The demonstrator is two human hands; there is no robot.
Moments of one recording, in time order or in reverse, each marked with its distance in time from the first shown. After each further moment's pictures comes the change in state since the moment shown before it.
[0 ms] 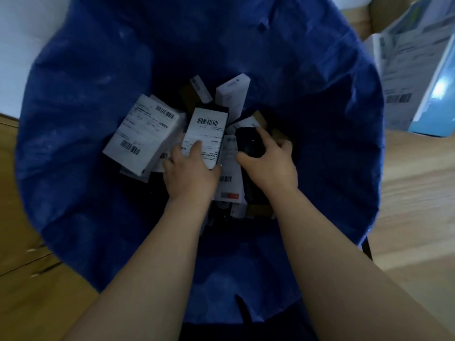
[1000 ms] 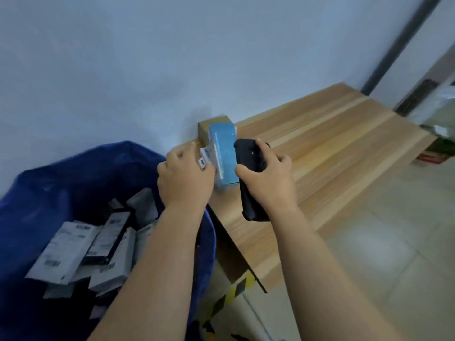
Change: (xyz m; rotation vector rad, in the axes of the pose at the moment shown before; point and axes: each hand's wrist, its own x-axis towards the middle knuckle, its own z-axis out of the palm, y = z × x) left_hand -0.215 0.237 -0.087 -0.128 0.329 0.586; right_hand -0.179 0.083 -0.262 0.384 0.606 -0.164
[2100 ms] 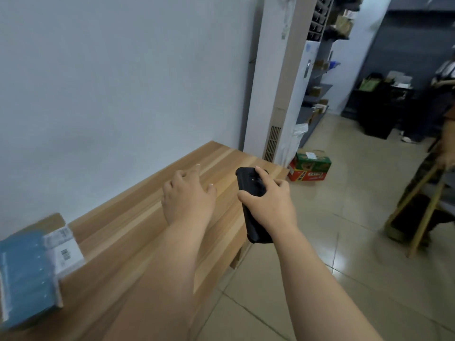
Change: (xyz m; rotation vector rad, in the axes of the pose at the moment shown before) left_hand -0.072 0.422 0.182 -0.092 -0.049 0.438; right_hand 0.112 0.193 -0.398 0.020 0.423 0.077
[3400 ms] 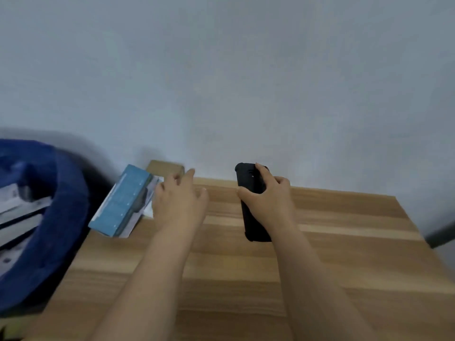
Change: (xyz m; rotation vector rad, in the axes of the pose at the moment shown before) left_hand 0.169 -0.121 0.034 0.245 0.373 -0.915; right_hand 0.240 -0.113 0.245 -0.073 -0.904 -0.502
